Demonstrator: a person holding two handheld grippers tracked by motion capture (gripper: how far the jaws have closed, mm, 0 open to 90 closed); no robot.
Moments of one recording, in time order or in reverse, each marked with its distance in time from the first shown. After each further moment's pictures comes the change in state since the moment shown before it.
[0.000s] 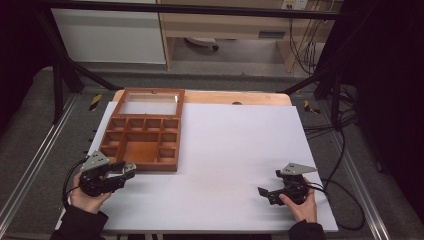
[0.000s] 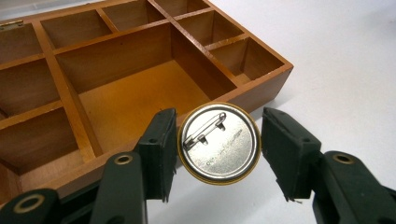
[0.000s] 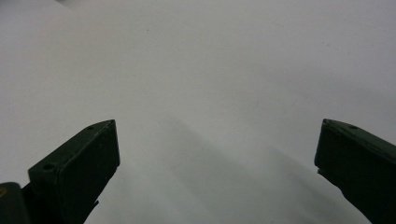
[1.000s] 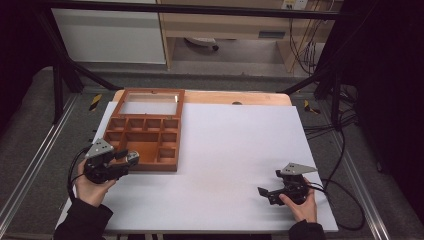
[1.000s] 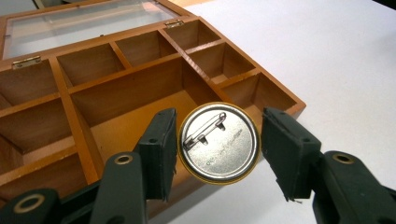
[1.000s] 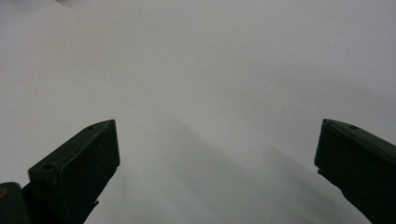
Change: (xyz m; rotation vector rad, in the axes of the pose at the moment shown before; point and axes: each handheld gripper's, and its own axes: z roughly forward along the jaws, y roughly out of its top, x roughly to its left) left arm 0.006 0.029 0.012 -0.032 0.029 -0.006; right arm 0.000 0.000 0.000 -0.001 -0.001 -0.001
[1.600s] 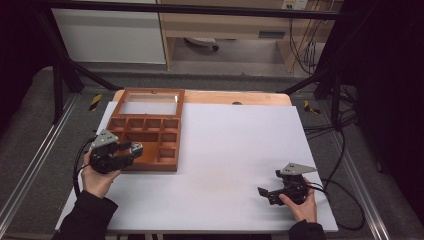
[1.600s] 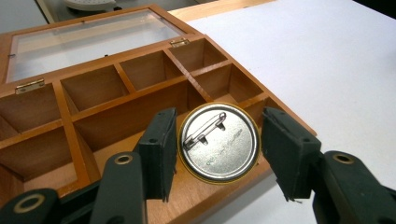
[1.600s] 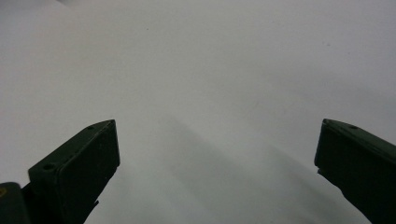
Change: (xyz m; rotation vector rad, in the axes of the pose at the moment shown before) left arm 0.004 0.020 0.014 -0.016 0.017 -0.004; right arm 0.000 0.000 0.000 0.000 -0.002 -0.001
